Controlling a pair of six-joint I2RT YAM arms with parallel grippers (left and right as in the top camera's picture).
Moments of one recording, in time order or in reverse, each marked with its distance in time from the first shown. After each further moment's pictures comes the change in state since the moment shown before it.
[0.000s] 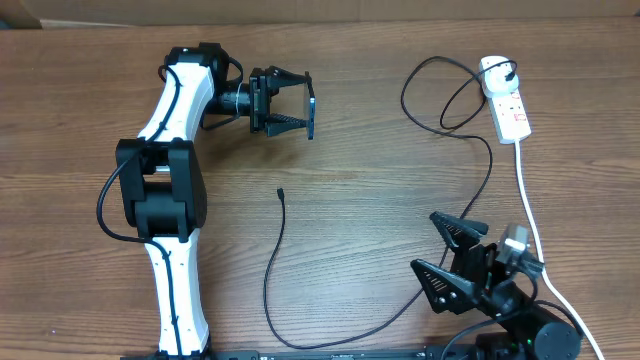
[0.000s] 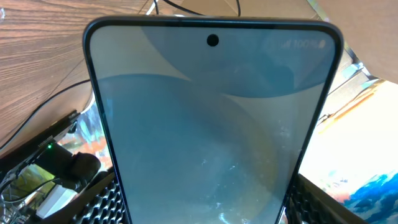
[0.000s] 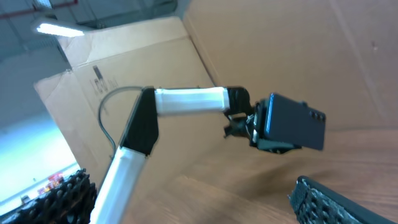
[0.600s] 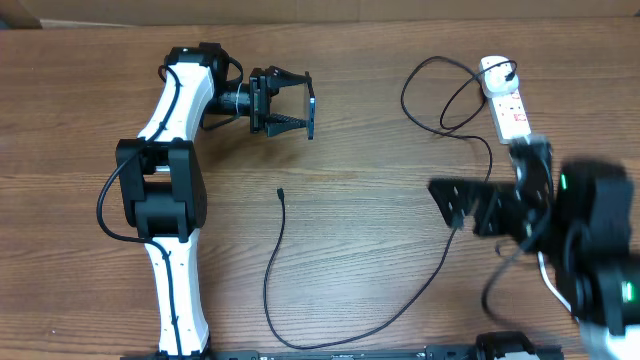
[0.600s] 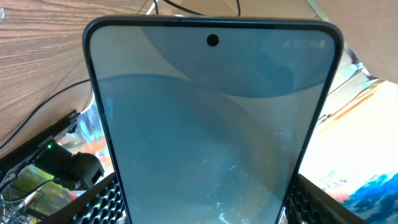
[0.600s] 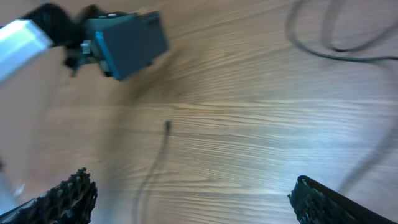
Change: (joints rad) left arm 0.000 0.000 0.000 -0.002 0.000 0.000; right arm 0.000 0.917 1.146 -1.439 0.327 -0.541
